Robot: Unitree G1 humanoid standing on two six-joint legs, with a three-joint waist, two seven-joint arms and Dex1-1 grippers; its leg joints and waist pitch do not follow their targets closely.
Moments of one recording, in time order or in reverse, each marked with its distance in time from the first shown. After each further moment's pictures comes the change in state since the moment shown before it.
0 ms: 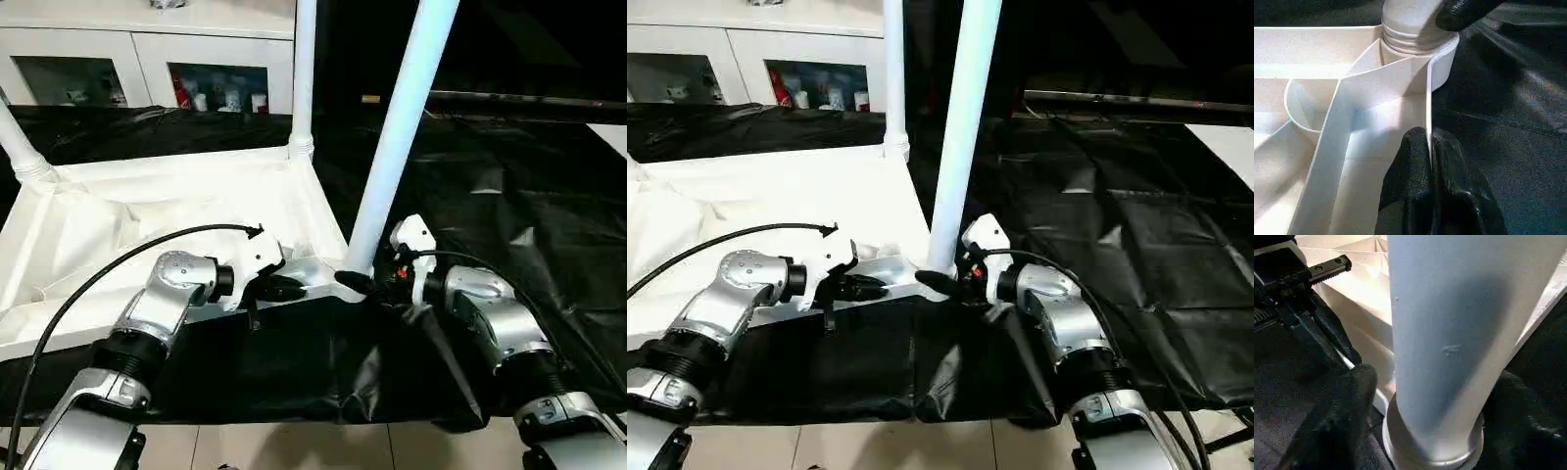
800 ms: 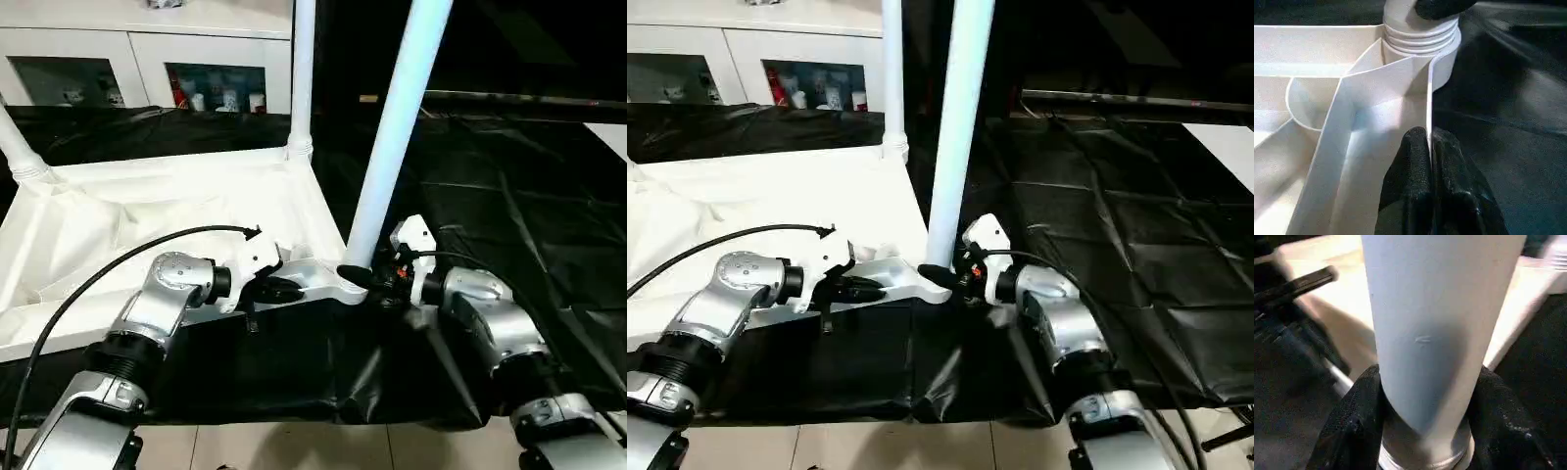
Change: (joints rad) left arm -0.010 -0.016 0.008 0.017 0.015 0.018 0.061; right arm 0.013 0.078 -0.055 0.051 0.006 -0.047 -0.149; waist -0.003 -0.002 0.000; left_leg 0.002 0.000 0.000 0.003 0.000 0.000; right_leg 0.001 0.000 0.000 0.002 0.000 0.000
